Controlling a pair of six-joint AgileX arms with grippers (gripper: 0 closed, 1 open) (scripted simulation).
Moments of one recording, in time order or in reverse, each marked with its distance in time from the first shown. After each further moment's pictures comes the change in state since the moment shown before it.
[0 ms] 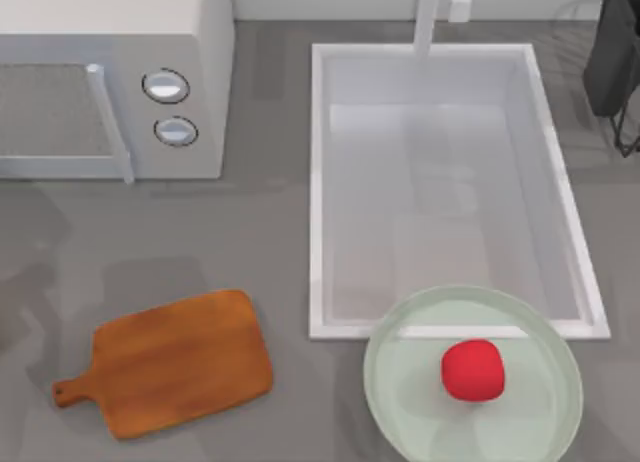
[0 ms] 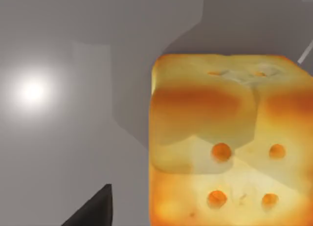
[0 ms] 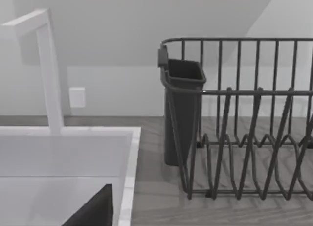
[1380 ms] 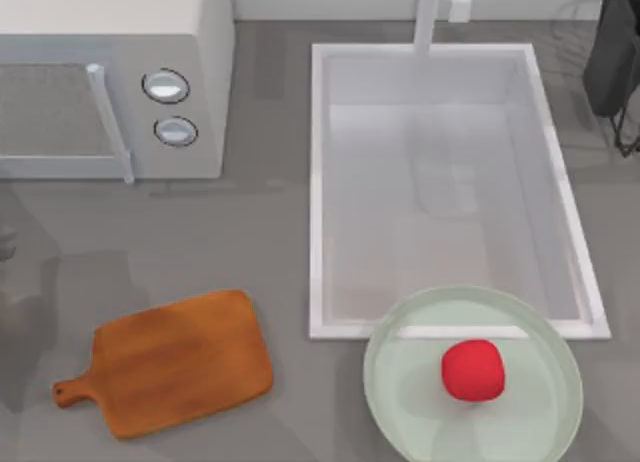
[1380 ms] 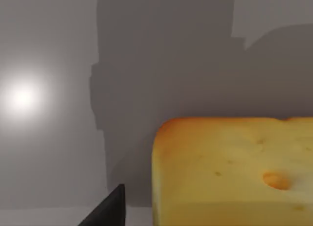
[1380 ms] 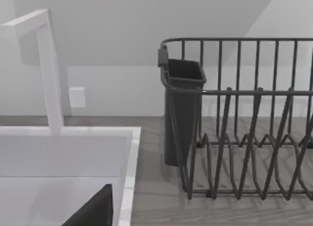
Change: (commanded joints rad) left arm 0.005 0.138 -0.140 0.261 0.000 0.019; right arm 0.000 0.000 0.000 0.000 0.000 0.000
